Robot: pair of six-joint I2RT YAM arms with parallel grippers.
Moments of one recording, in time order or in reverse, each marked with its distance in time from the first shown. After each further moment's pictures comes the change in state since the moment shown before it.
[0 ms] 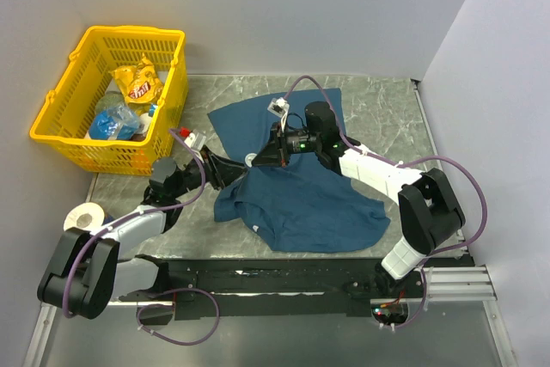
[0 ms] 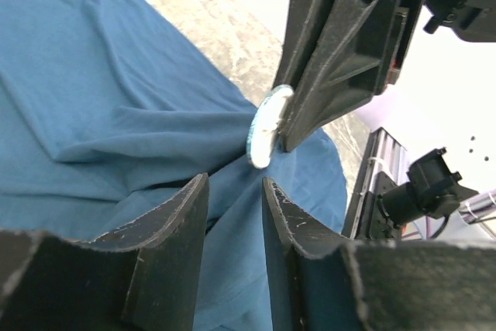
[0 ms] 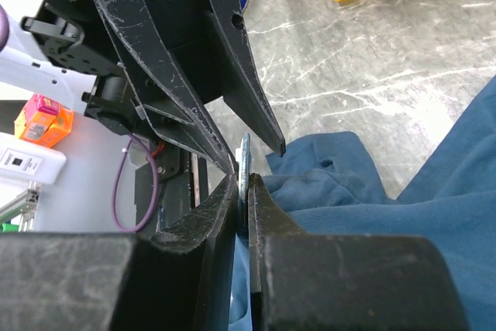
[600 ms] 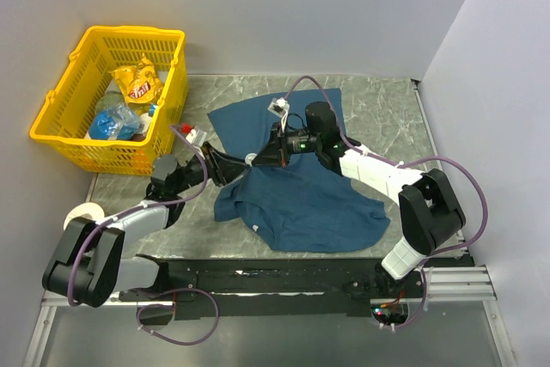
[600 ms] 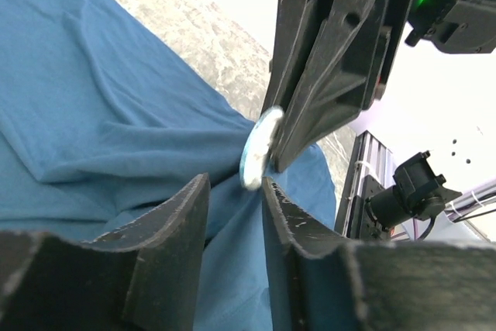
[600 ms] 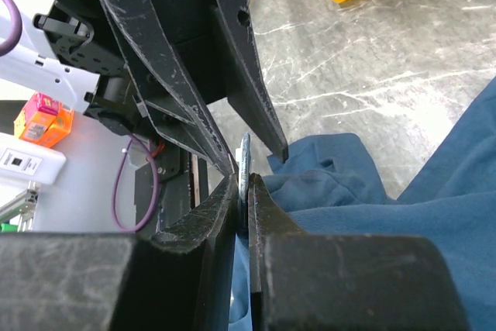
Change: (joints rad) left arm 0.000 0.075 0.023 0.111 0.041 -0.053; right arm 0.000 -0.005 -0.004 0.005 0.000 0.000
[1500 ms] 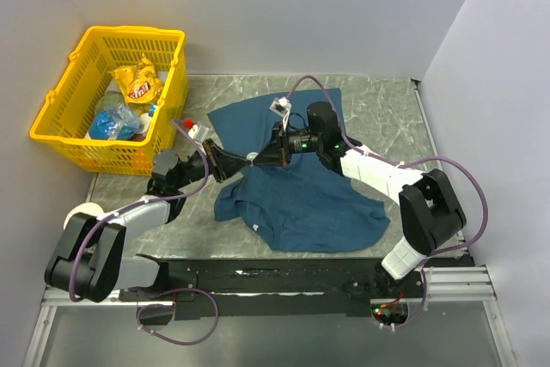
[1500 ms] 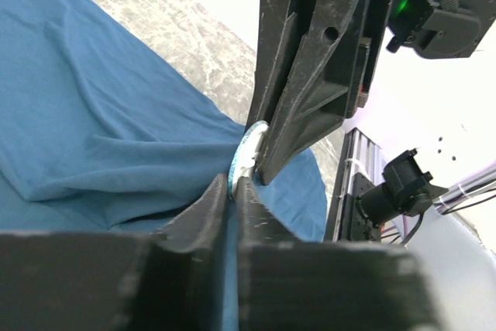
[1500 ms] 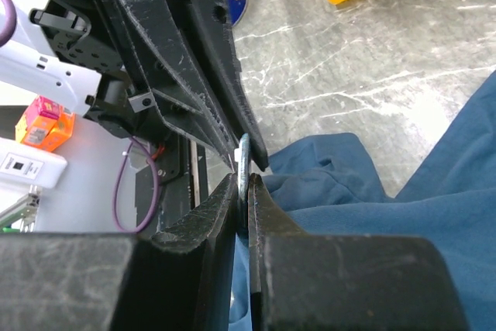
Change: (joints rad) left arm 0.001 0.031 0.054 -0.005 0.042 -0.010; right arm -0.005 -0.003 -0.009 0.016 0.000 0.017
